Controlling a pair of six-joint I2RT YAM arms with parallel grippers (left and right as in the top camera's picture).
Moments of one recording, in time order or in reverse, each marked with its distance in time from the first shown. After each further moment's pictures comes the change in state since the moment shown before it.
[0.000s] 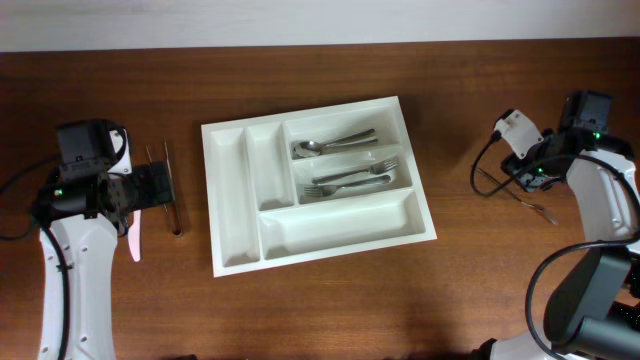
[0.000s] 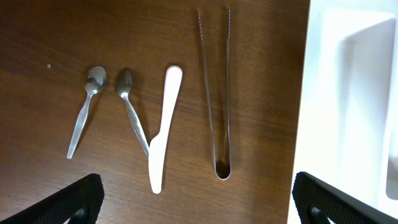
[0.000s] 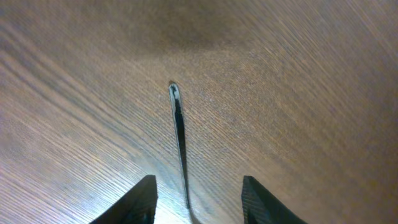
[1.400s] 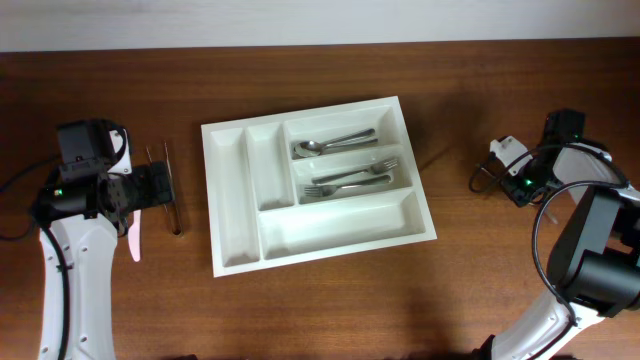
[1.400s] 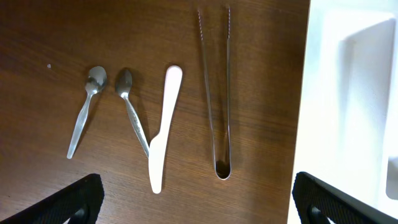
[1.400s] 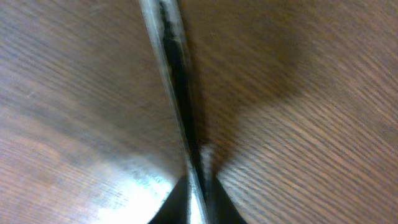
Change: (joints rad) left arm 0.000 0.000 0.000 0.000 0.000 0.000; right arm -0.032 0.265 0.005 0.046 0.148 0.105
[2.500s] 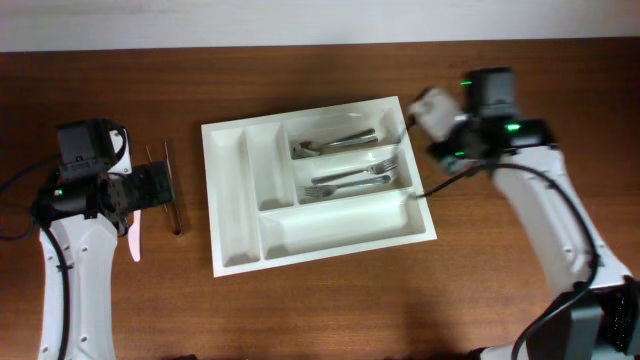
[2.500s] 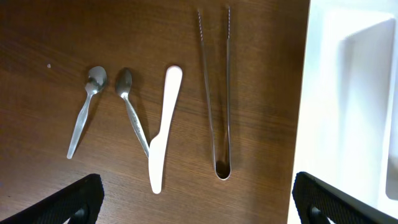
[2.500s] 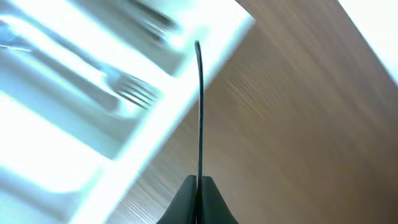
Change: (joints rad) left arm 0.000 0.000 0.000 0.000 0.000 0.000; right arm 0.521 -0.372 0.076 -0.085 -0.052 0.198
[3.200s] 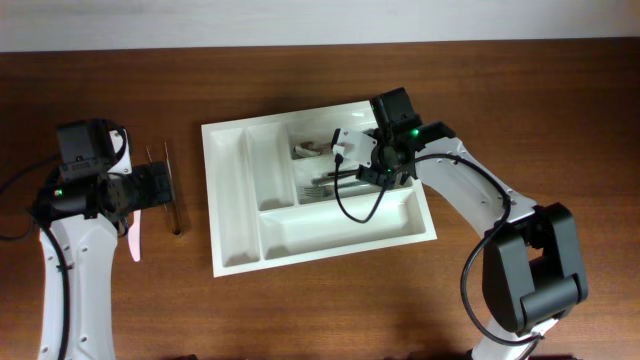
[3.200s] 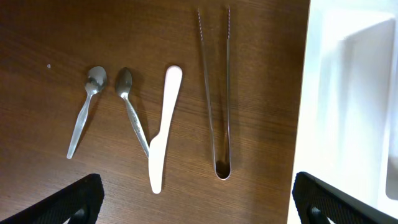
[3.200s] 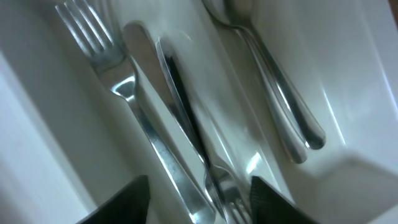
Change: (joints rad) left arm 0.000 0.000 0.000 0.000 0.000 0.000; right arm 0.208 0.272 0.004 0.137 -0.086 -0.117
